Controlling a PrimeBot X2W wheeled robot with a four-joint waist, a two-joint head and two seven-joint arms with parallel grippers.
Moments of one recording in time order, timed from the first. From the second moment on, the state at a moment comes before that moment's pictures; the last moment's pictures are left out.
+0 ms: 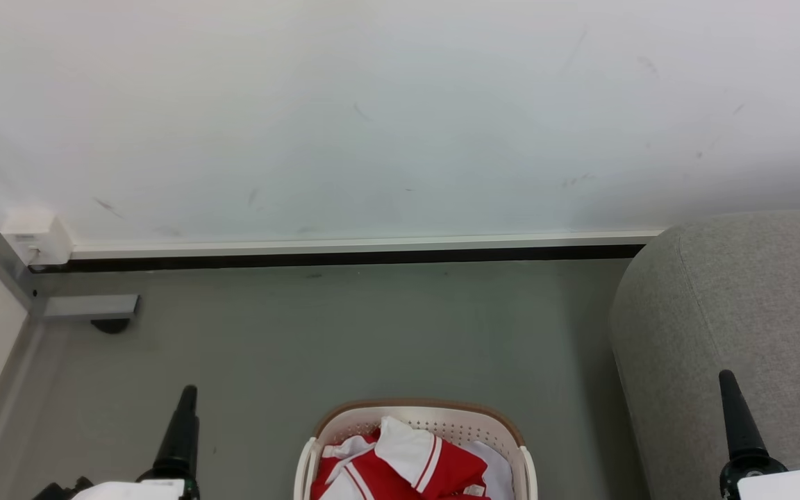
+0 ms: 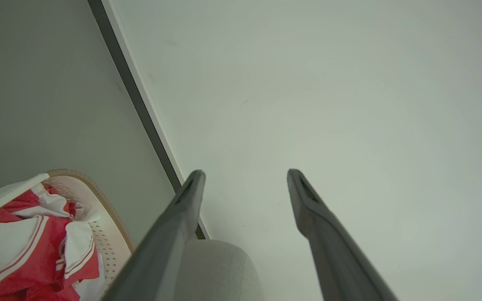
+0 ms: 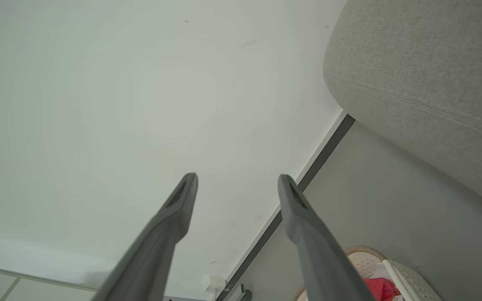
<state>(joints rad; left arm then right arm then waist) -0.07 0.04 0.06 0.28 -1.41 -0.12 0.02 -0.06 -0.03 -0.05 0.24 1.30 0.13 0.02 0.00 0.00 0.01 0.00</state>
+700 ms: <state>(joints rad) -0.07 0.04 0.05 0.25 -0.92 -0.10 -0.06 -0.08 -0.05 0.02 0.23 0.82 0.13 -0.06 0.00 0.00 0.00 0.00</state>
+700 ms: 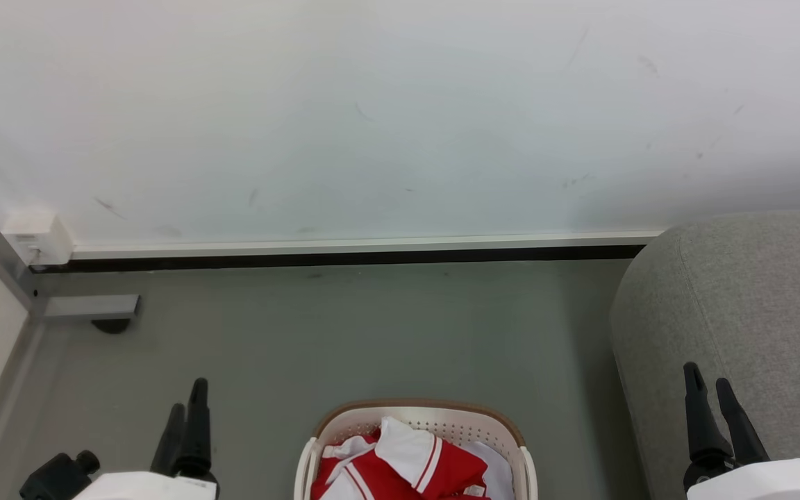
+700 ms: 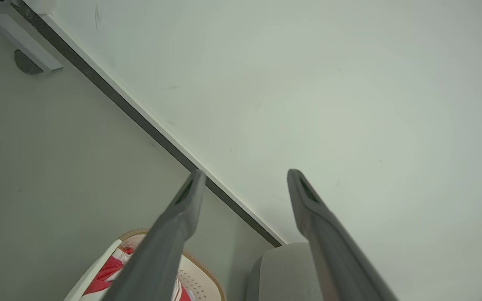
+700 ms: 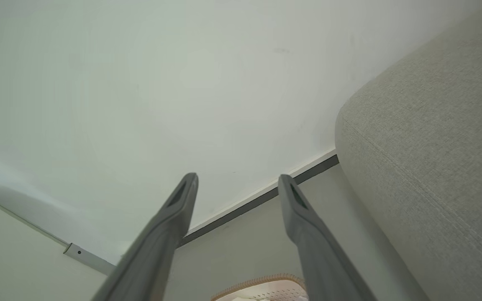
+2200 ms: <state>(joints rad) -0.05 0.06 0.03 0.22 -0.33 -0.09 -0.19 -0.07 -0.04 0.00 0.24 0.25 0.13 -0.19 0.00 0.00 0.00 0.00</state>
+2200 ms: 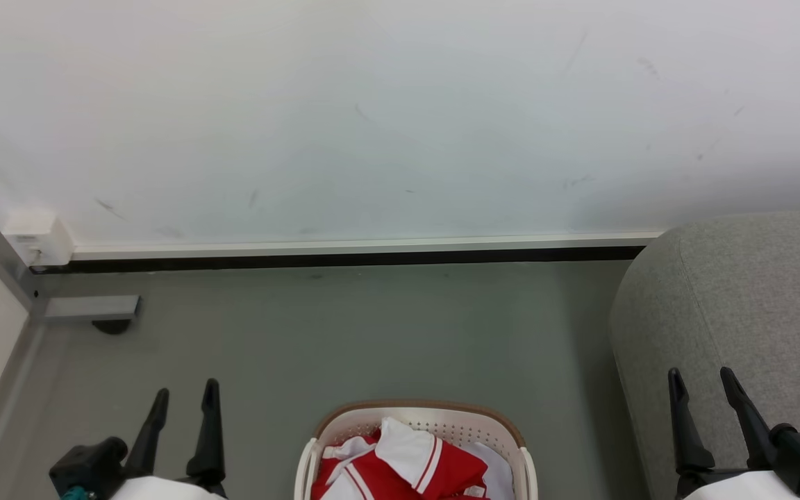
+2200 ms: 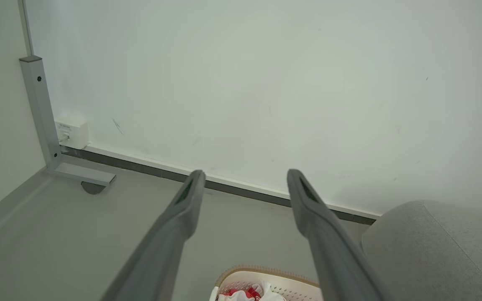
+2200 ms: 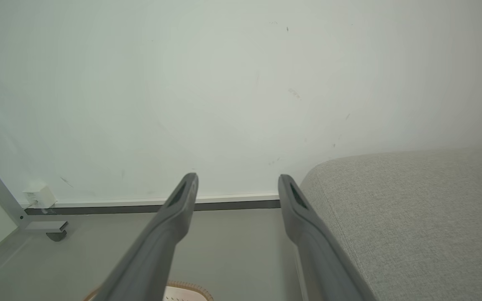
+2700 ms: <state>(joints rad) -0.05 0.08 0.03 0.26 -0.23 -0.11 -0.22 -0.06 -0.05 -0.03 0.27 0.20 0.13 -0.22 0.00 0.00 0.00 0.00</state>
